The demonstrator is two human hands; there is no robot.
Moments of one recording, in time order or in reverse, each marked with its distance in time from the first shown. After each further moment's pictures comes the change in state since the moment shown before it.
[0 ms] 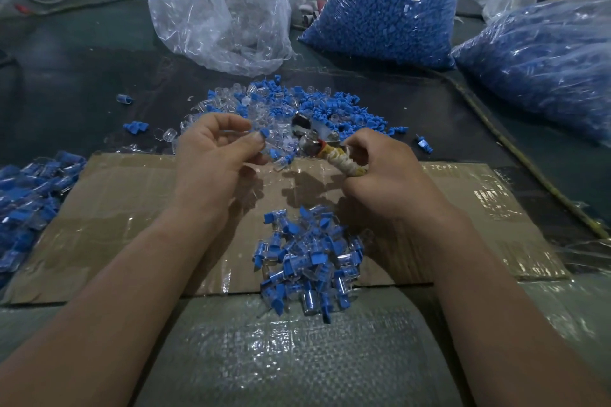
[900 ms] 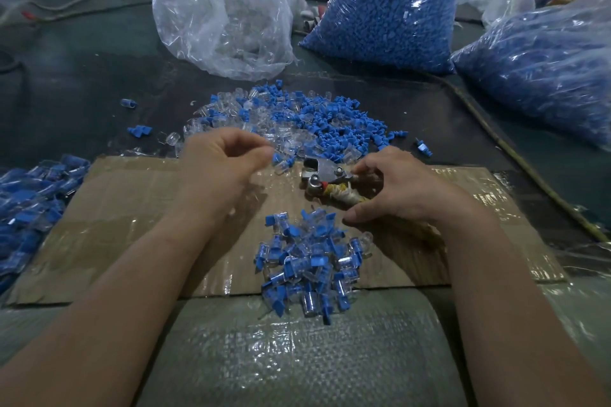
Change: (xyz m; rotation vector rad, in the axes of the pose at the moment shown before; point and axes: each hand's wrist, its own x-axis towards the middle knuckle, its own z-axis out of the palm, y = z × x) left_hand 0.001 -0.005 -0.005 0.351 -0.005 0.054; right_hand 0.000 0.015 -0.017 -0.081 -0.332 0.169
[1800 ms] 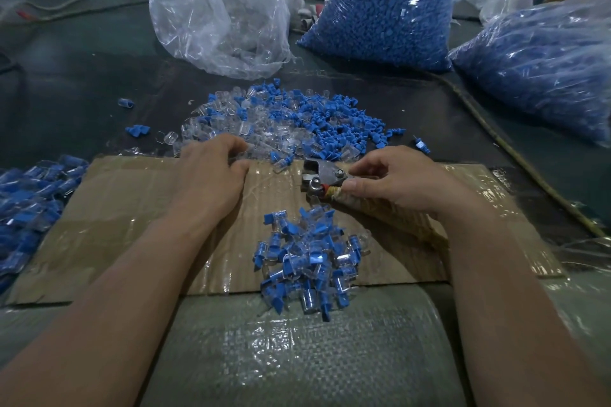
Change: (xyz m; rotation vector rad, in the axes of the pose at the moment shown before) left_hand 0.016 -0.013 -0.003 0.728 -0.015 0.054; right_hand 0.003 0.008 -0.001 0.124 0.053 -0.037
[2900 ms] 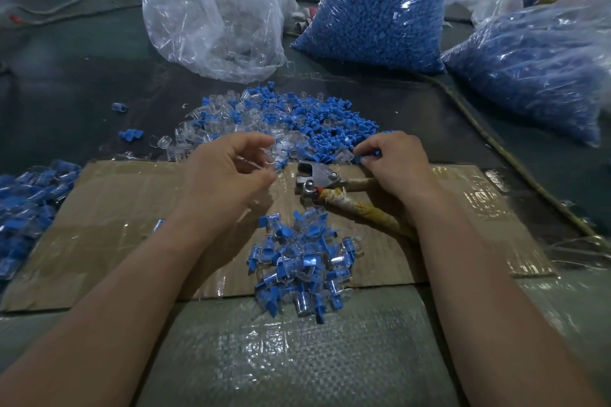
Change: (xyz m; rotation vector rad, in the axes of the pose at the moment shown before) left_hand -0.021 0.017 -0.006 -0.572 -0.081 0.116; right_hand 0.036 0.018 0.008 -0.152 0.411 0.050
